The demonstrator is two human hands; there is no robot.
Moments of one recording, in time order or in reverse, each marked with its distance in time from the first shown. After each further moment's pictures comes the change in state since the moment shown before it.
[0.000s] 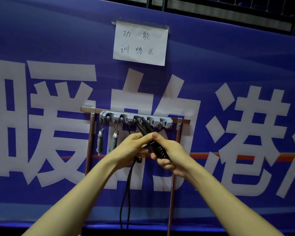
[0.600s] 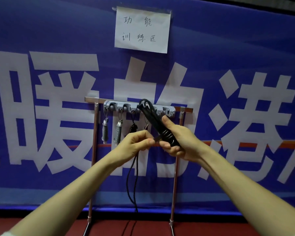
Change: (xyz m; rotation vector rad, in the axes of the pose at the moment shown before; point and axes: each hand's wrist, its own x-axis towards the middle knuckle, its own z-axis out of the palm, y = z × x) left_hand -0.033 -0.027 -0.010 0.316 -0.028 0.222; right_hand -0.025 -0.013 -0.002 -0.014 -0.192 -0.008
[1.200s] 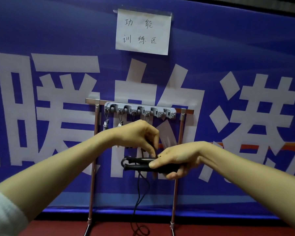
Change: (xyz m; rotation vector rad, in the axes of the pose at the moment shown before) left_hand 0.043 0.043 -0.024 0.627 -0.476 0.044; right_hand 0.011 -0.003 -0.008 -0.608 -0.453 0.608
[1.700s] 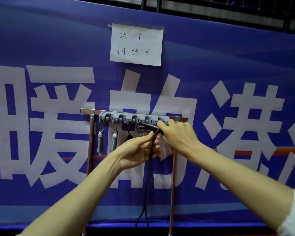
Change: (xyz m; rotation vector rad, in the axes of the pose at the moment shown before) left_hand 0.013 0.014 0.040 -1.488 0.279 -0.328; right_hand 0.001 -0.002 -0.031 -1.335 1.565 -0.268
